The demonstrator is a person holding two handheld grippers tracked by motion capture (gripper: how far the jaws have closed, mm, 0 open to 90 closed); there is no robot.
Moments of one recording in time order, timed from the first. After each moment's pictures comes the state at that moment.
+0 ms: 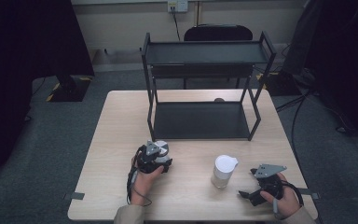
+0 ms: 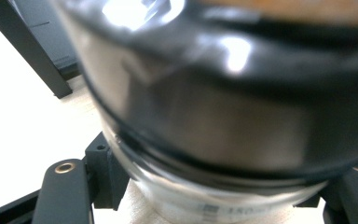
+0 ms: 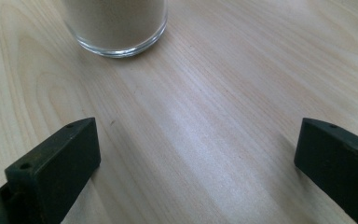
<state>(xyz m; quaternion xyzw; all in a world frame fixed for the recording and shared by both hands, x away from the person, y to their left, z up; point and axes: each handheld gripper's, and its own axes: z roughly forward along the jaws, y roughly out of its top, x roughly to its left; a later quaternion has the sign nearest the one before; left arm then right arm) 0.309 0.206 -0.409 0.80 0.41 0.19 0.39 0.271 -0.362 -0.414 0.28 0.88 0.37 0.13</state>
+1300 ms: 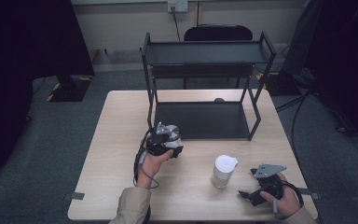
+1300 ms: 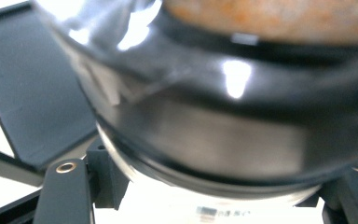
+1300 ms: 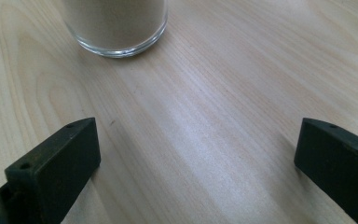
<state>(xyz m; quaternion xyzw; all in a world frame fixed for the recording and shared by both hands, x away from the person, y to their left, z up) 0.352 0.182 -0.343 0.82 0.39 0.14 0.40 0.271 -0.362 -0.414 0.28 0.88 0.37 0.13</state>
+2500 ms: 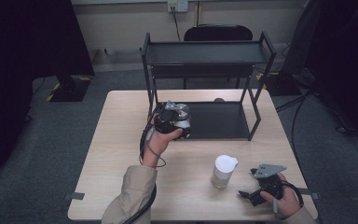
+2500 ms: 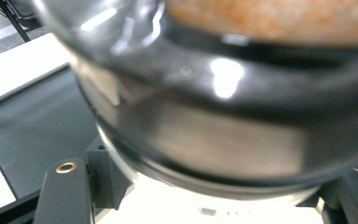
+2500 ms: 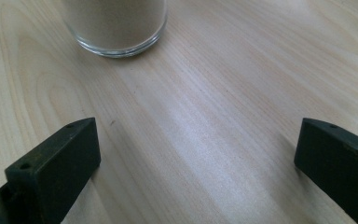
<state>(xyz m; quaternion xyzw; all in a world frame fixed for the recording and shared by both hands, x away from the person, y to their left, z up) 0.386 0.161 -0.276 0.83 0.35 0.14 0.40 0.271 -0.362 -0.414 0.28 0.88 0.37 0.13</state>
